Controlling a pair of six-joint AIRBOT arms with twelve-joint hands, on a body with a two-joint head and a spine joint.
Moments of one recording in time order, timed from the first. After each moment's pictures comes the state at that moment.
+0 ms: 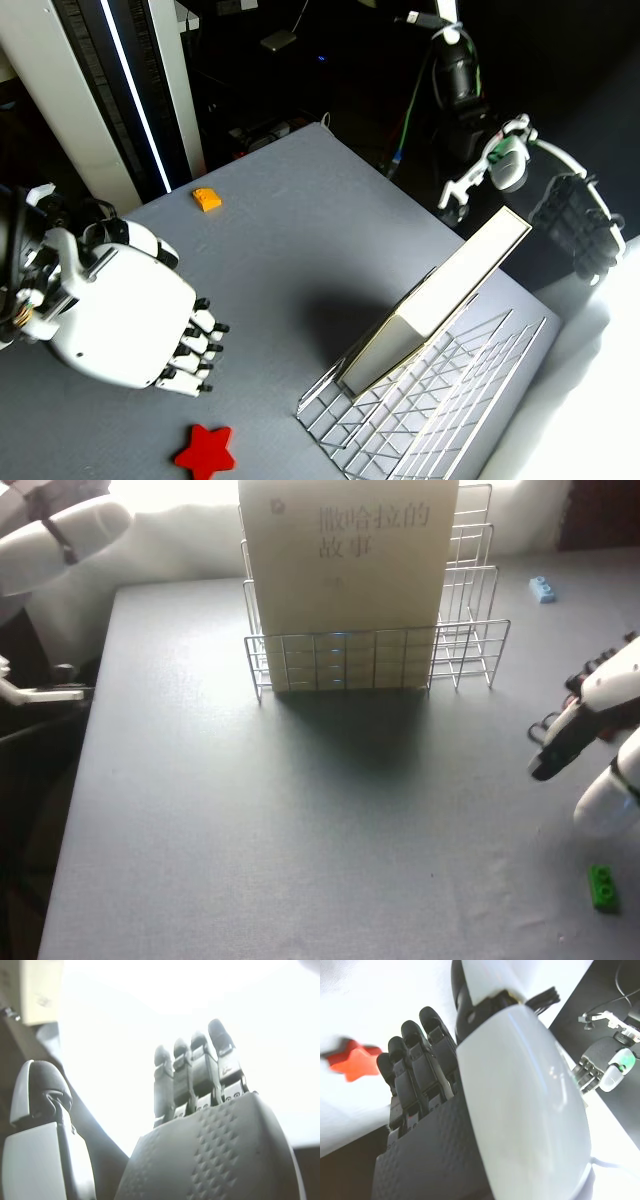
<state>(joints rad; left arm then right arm) 0.74 -1.26 1.80 -0.19 -1.02 -0.51 -0.01 -0.93 1.05 -2.98 0.82 2.03</state>
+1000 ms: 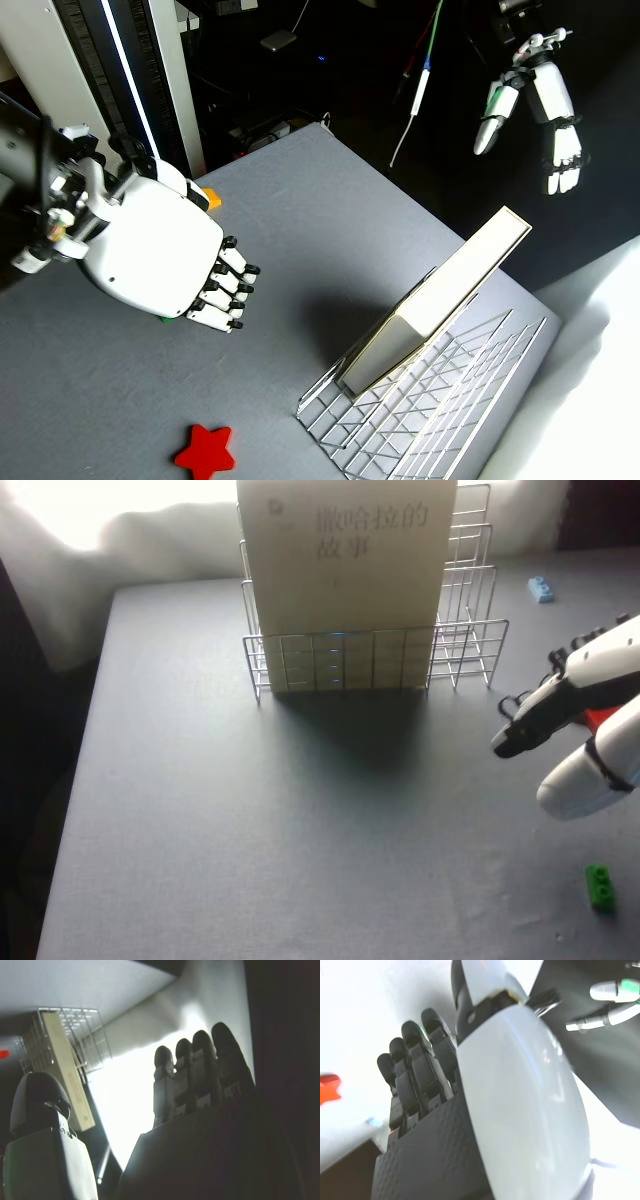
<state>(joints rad) 0.87 -0.73 1.43 0.23 -0.60 0.03 0.05 -0.86 0.95 -2.98 0.75 2.19</state>
